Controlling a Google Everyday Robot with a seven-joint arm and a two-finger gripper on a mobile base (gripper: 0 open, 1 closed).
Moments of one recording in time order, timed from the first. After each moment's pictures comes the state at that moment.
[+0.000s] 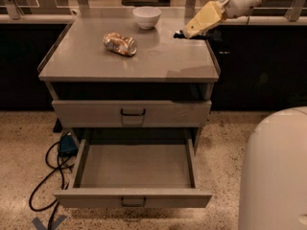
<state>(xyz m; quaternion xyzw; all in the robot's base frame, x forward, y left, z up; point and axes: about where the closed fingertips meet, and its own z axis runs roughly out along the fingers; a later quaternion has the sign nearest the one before) 0.636 -0.115 0.993 -0.41 0.82 0.31 0.25</state>
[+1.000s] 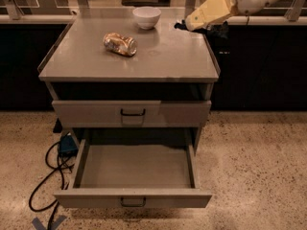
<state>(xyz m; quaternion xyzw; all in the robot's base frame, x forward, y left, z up) 0.586 -0.105 1.034 -0.38 0.81 0.33 0.30</state>
